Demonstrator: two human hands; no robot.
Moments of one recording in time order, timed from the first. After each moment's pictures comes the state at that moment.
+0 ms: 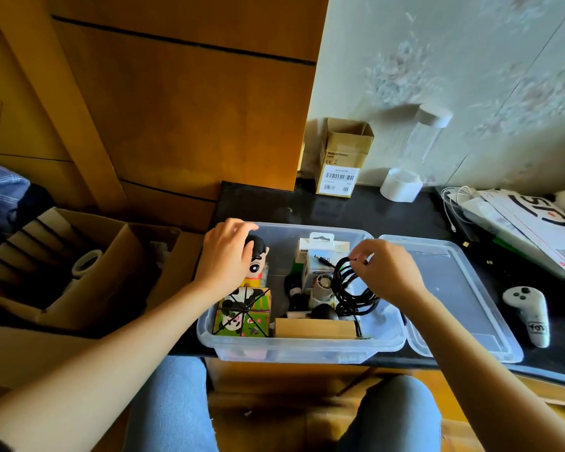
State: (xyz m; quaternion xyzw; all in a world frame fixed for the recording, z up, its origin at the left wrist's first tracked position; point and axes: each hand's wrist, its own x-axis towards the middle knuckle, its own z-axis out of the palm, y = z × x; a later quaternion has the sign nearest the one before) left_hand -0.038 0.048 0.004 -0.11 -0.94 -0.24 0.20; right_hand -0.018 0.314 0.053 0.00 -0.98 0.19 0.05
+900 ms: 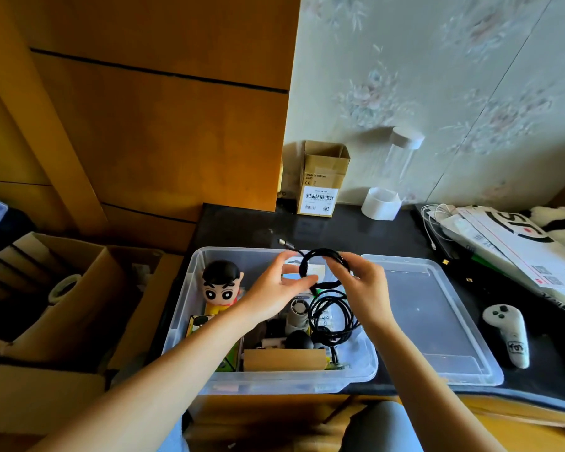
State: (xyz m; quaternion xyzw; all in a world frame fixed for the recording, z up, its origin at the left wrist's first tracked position) left_hand -0.031 0.155 0.038 -0.06 -0.75 -0.65 -0.14; right_hand -0.013 0.313 0.057 0.03 -0.80 0.58 0.14
